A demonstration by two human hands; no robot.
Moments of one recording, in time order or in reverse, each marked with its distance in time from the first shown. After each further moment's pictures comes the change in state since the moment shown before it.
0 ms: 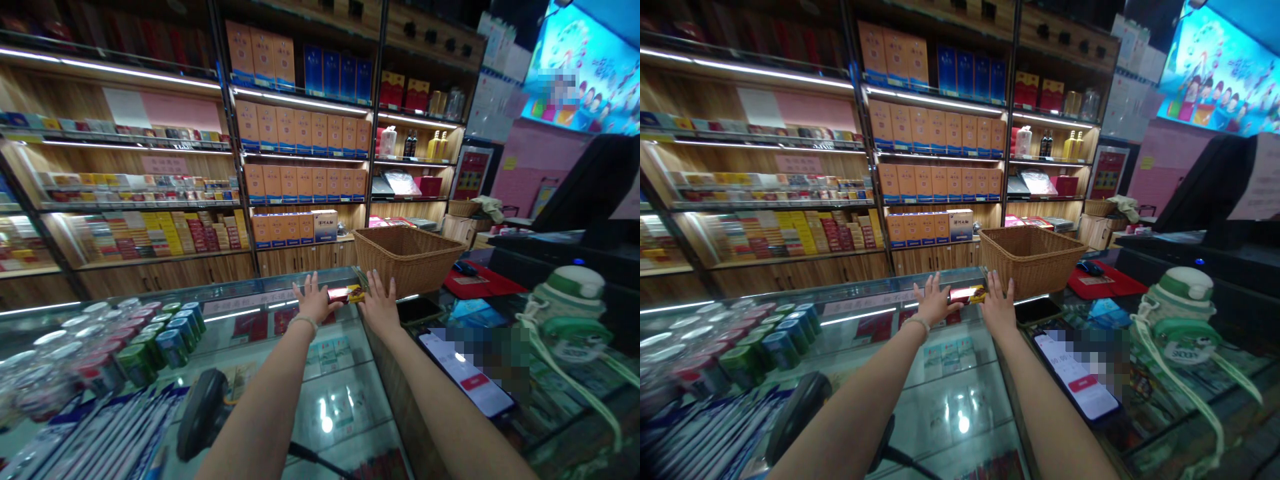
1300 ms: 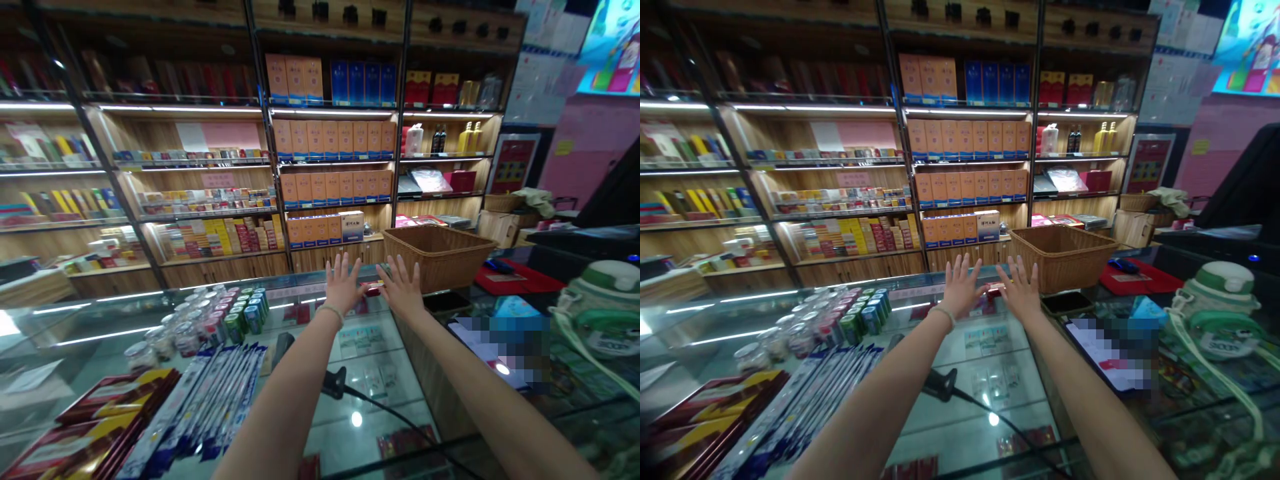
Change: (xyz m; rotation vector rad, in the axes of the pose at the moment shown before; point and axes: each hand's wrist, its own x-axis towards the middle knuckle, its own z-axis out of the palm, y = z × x) left_hand -0.060 -0.006 -0.079 0.124 0.291 0.138; right_hand 0.006 -0.026 -0.057 0.094 0.156 -0.045
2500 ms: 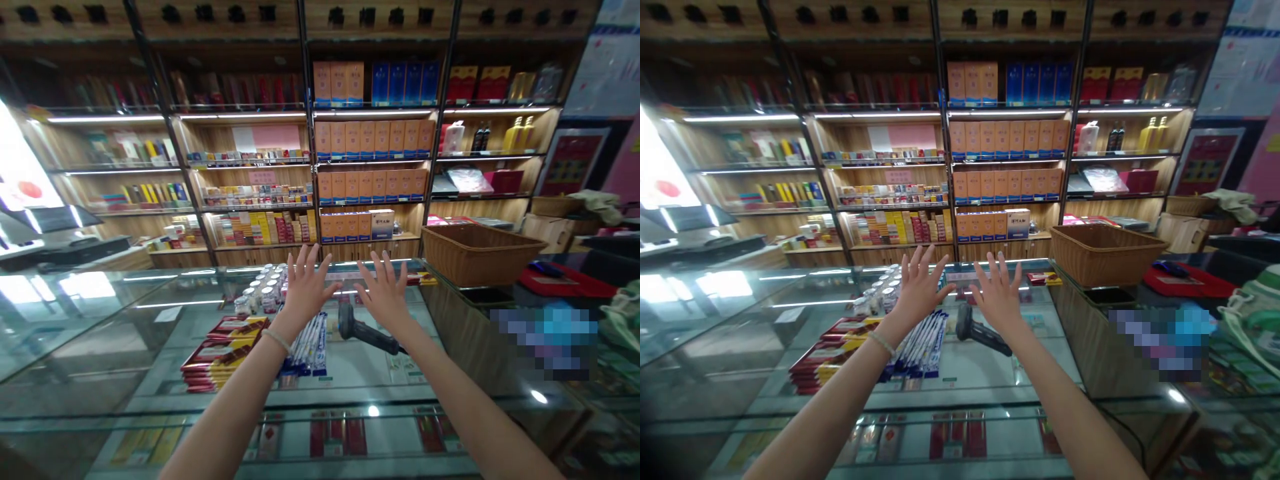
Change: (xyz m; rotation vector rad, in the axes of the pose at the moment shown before) left_hand -0.167 -0.144 -0.167 0.146 0.249 -0.036; right_hand 0.000 -0.206 -0.147 0.265 0.073 -0.020
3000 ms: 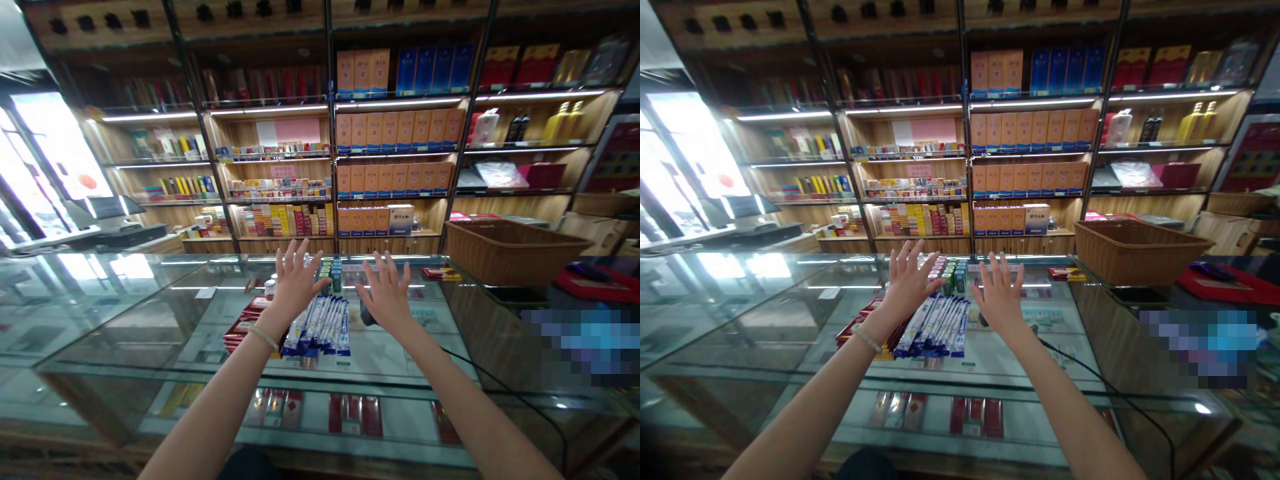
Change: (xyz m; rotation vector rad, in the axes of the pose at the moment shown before) left_hand -0.046 -0.055 -0.042 0.075 -0.087 -0.108; right_hand -0.016 -0.057 -0.003 0.095 -0.028 -0.028
